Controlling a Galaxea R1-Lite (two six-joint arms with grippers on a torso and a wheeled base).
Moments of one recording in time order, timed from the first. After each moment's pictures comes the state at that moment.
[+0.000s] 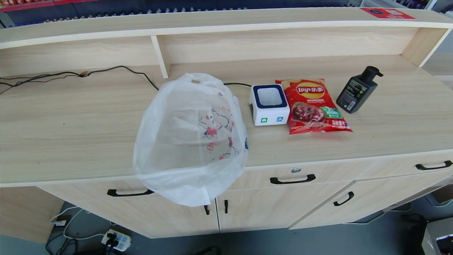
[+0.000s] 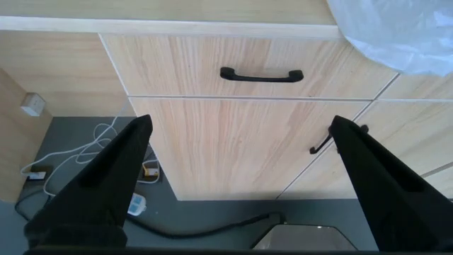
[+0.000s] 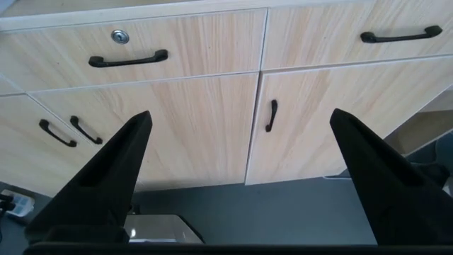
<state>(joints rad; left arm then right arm) 0.00 0.00 0.00 -0.02 0.00 0.00 0.00 0.00 0.00 0.00 -0.01 0.01</state>
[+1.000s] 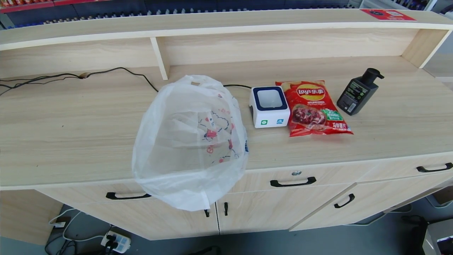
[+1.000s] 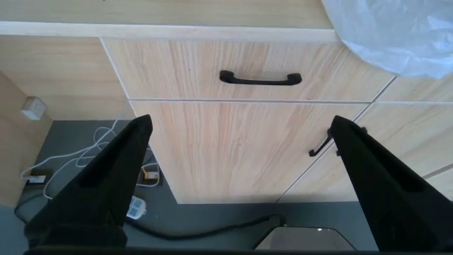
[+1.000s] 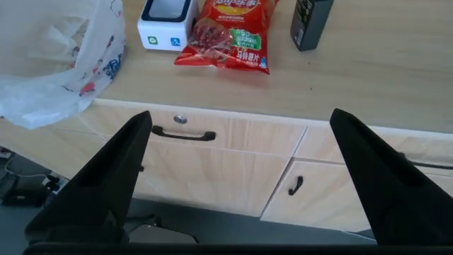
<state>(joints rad) 0.00 0.00 0.00 -0.02 0.00 0.01 0.06 0.50 -0.47 -0.04 0.14 -0.08</state>
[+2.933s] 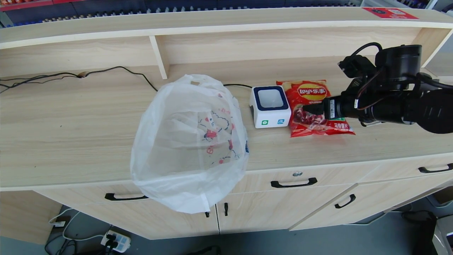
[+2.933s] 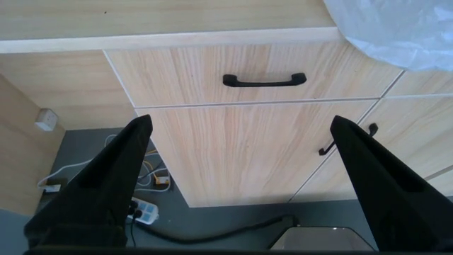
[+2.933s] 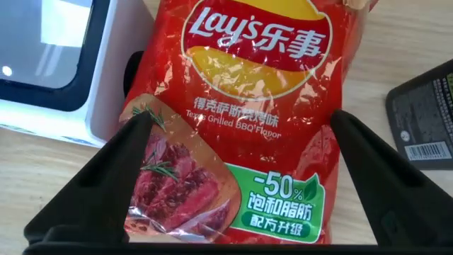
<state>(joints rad) 0.00 0.00 0.00 -0.03 0.00 0.07 0.21 1.82 -1.36 -0.14 0.01 -0.11</state>
